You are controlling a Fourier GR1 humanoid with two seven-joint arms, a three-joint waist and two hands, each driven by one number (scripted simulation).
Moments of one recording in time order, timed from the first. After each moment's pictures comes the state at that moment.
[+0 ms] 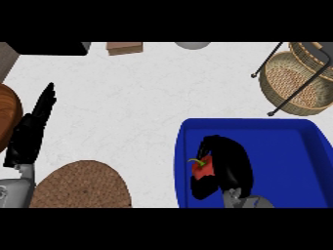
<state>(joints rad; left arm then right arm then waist) -0.14 0.27 0.05 -1.48 -0.16 0.07 0.08 -0.13 -0.02 0.49 -1.69 0.90 0.11 0.86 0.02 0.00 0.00</state>
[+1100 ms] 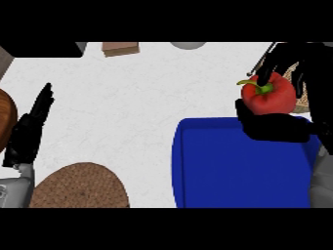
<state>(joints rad) -0.14 0.26 0.08 -1.47 -0.18 0.07 0.06 -0.62 -0.19 0.11 -2.02 0.81 0.34 0.77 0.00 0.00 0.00</state>
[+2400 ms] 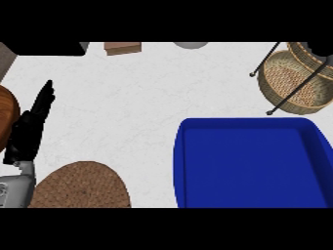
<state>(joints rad) -0.16 0.25 0.09 -1.48 -0.19 0.05 0.08 -0.87 -0.56 -0.09 -1.16 0.98 0.11 0.18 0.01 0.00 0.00</state>
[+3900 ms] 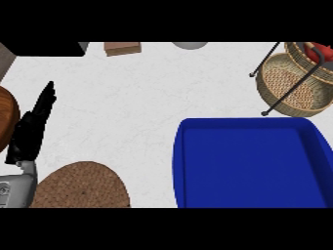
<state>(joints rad) -0.17 0.23 0.11 -1.45 -0.20 0.04 0.06 -0.95 -0.60 -0.42 -0.67 0.66 0.06 -0.13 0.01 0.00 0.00</state>
